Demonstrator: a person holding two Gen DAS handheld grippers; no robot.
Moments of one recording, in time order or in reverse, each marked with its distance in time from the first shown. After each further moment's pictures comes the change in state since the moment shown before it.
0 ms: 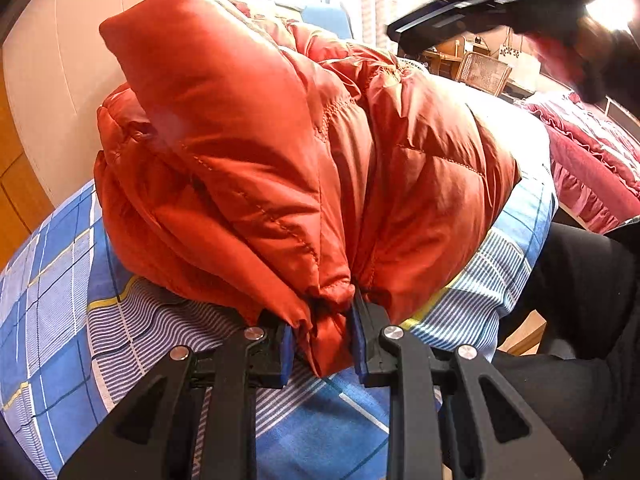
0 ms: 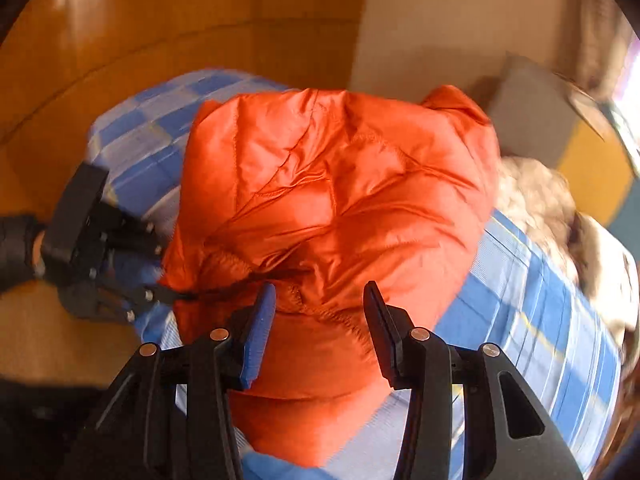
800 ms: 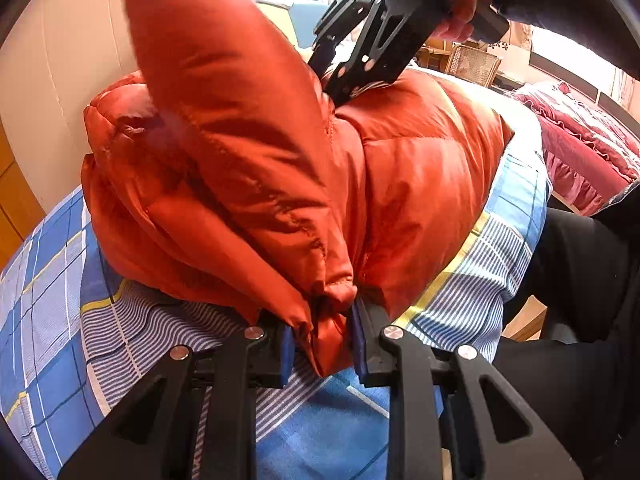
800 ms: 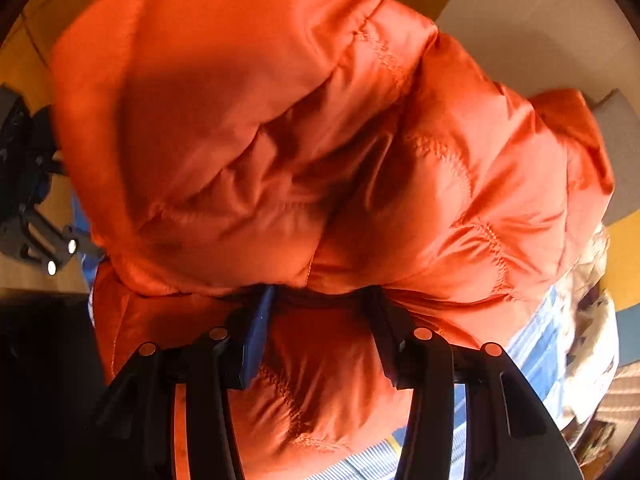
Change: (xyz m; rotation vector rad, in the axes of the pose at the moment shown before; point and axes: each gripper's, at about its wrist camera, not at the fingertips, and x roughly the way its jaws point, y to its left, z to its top) left arm 0.004 0.005 -0.006 0.028 0.006 -0.030; right arm 0.119 -0.008 0.047 -0.251 0.326 0.085
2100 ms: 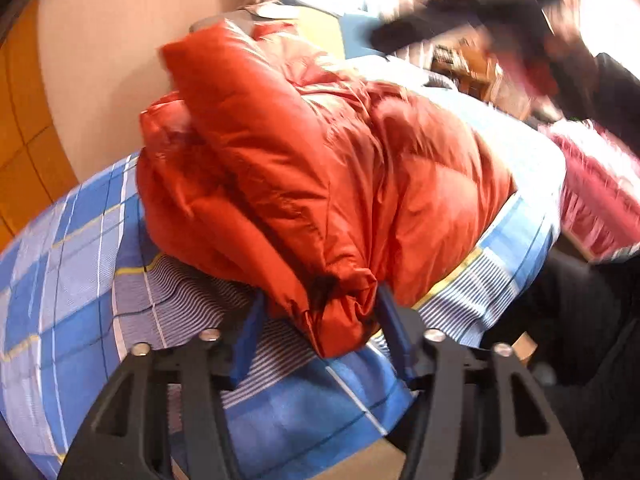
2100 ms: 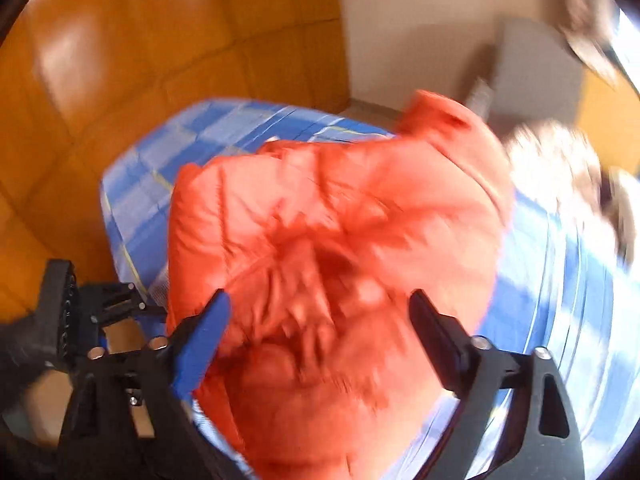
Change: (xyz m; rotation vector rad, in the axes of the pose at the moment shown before) left arm -0.041 -0.010 0.003 -0.197 -0.038 0.084; right arm -0.078 -0.033 -0.097 0.608 -0.424 0.193
